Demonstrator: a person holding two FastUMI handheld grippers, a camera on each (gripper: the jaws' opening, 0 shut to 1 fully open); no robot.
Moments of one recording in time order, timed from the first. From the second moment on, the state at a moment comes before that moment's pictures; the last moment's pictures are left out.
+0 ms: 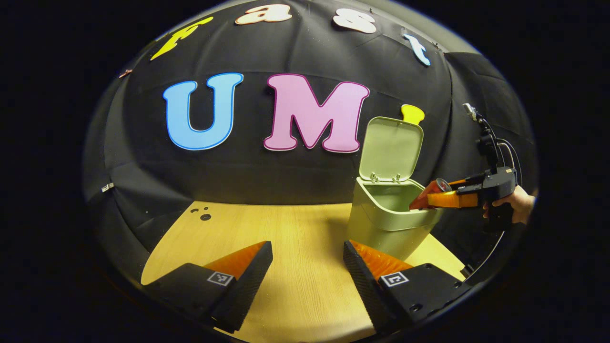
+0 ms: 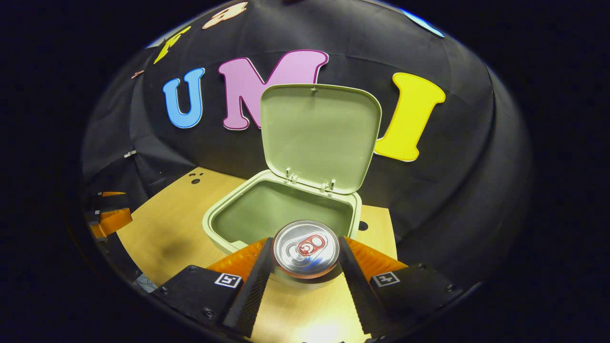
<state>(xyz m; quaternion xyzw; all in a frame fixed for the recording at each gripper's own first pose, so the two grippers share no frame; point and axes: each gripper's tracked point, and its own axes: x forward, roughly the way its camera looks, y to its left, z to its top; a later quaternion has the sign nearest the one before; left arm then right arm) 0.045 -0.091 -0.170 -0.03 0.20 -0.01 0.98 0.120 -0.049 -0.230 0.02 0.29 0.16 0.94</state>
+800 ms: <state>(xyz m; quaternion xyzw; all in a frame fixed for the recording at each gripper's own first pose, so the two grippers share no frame) 0.047 -0.078 -0.171 -0.03 0.20 -0.01 0.98 0.127 -0.053 -0.229 0.03 0.29 0.14 0.95</state>
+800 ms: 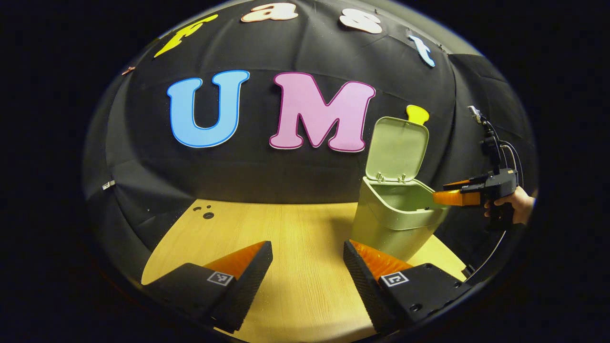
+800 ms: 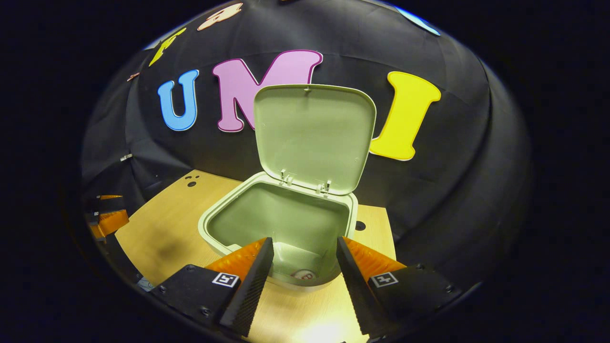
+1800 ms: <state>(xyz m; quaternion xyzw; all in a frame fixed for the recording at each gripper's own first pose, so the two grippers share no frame) 0.029 -0.067 -0.163 -0.02 0.21 0.02 0.98 0.236 -0.087 -0.031 0.09 -0.09 0.09 0.99</state>
